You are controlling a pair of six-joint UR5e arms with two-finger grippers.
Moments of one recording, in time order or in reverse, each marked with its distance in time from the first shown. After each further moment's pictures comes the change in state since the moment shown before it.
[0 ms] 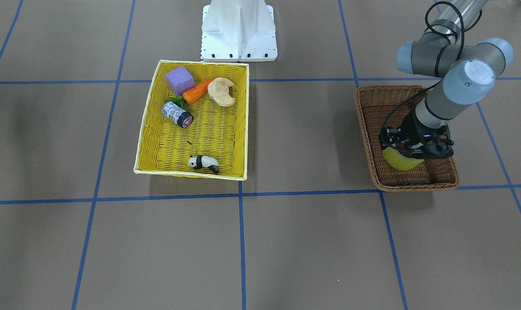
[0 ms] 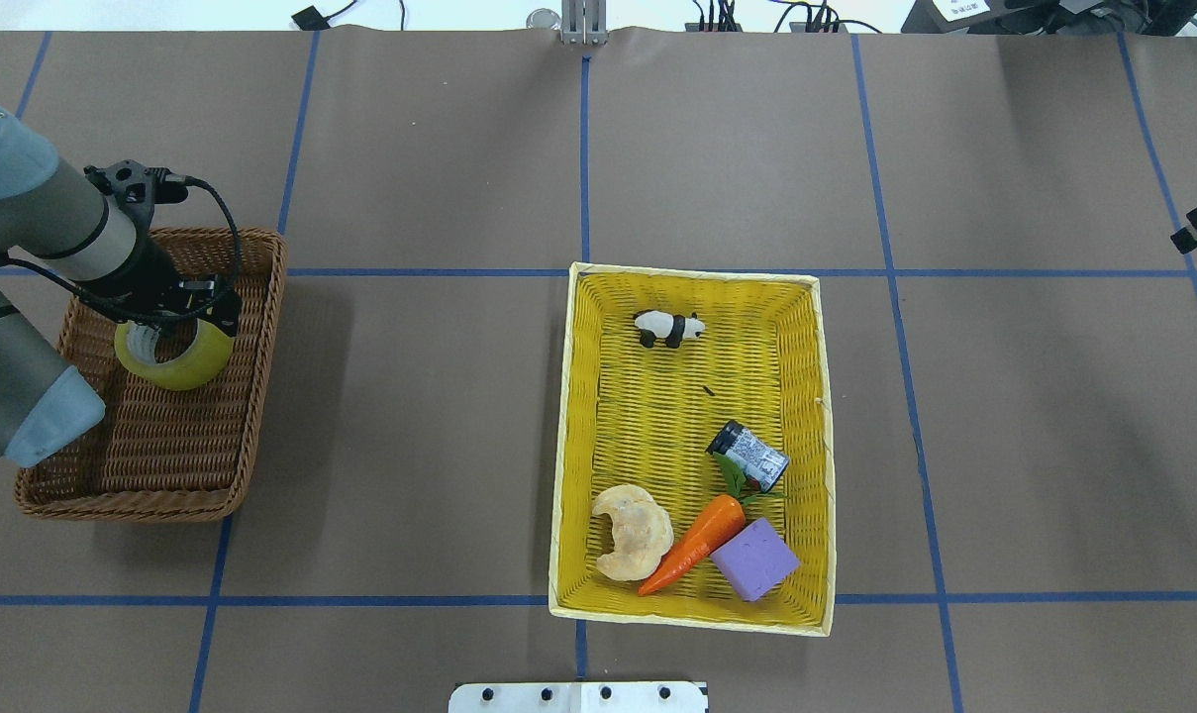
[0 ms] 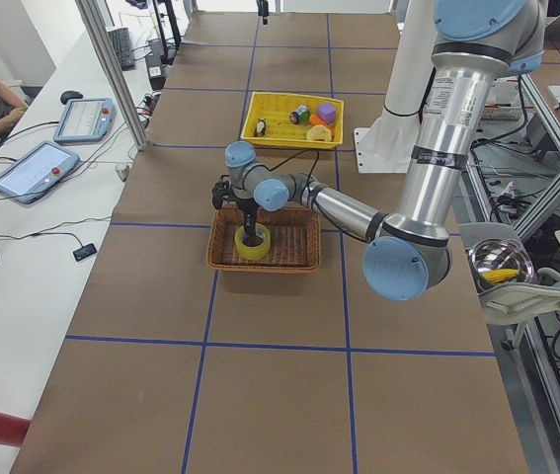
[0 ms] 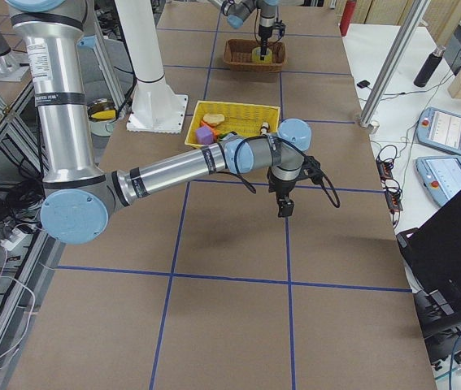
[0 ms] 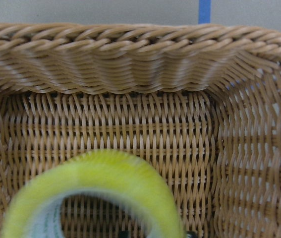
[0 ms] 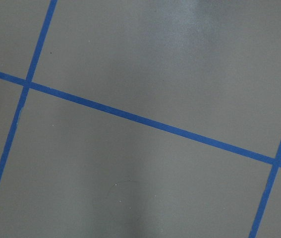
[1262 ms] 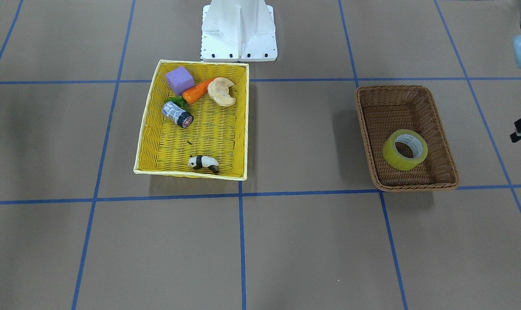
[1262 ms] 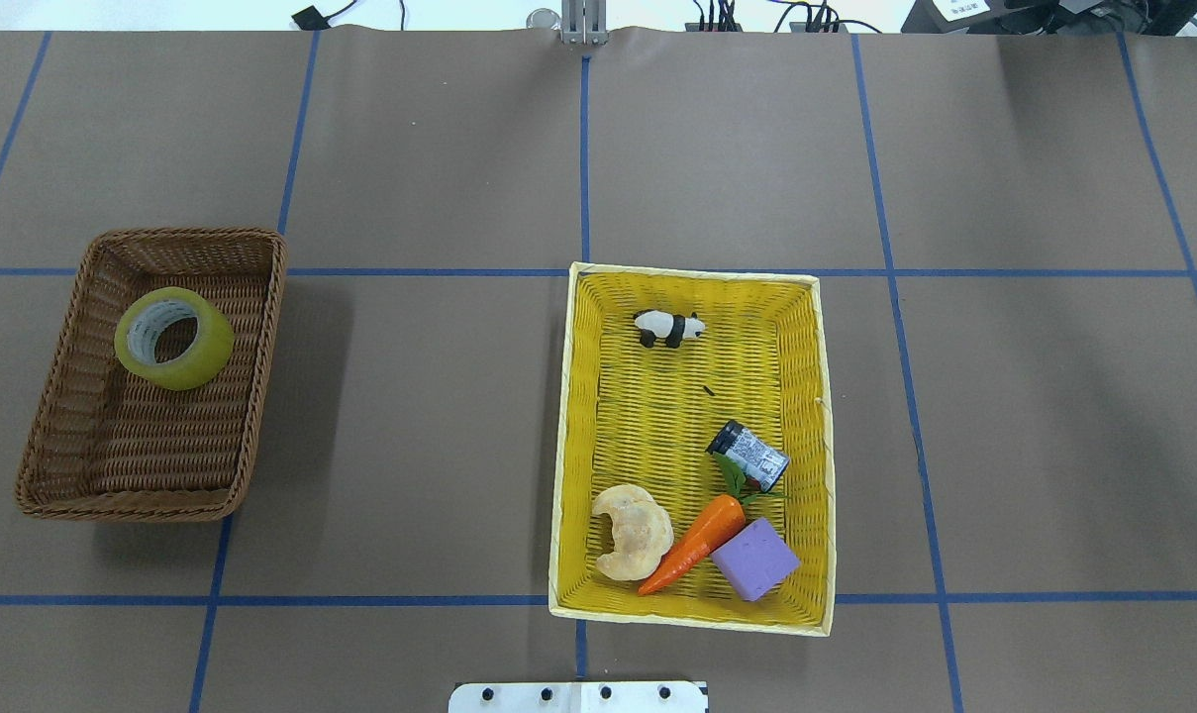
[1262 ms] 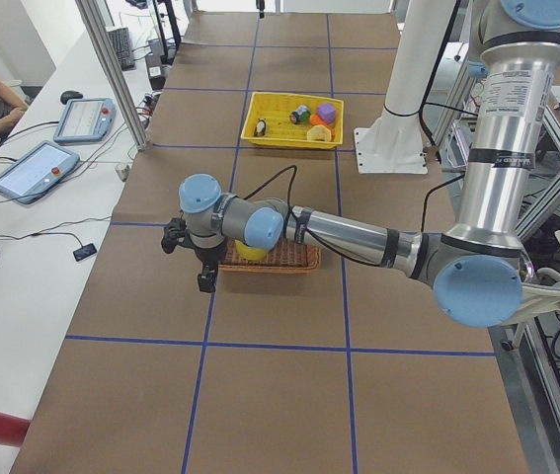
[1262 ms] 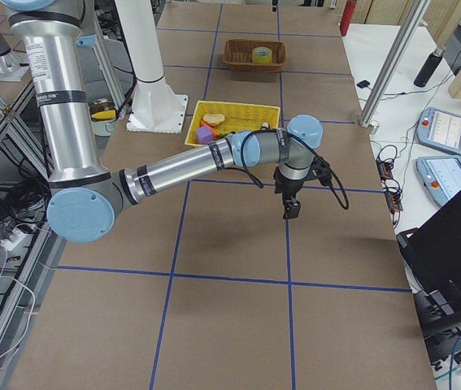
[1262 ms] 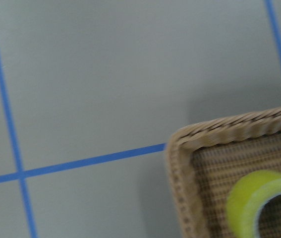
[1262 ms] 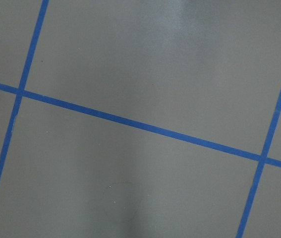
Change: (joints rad) left arm -0.533 0.139 0.054 0.148 -0.169 0.667; right arm 0.062 0.052 -0.025 -0.121 -0.009 -0.057
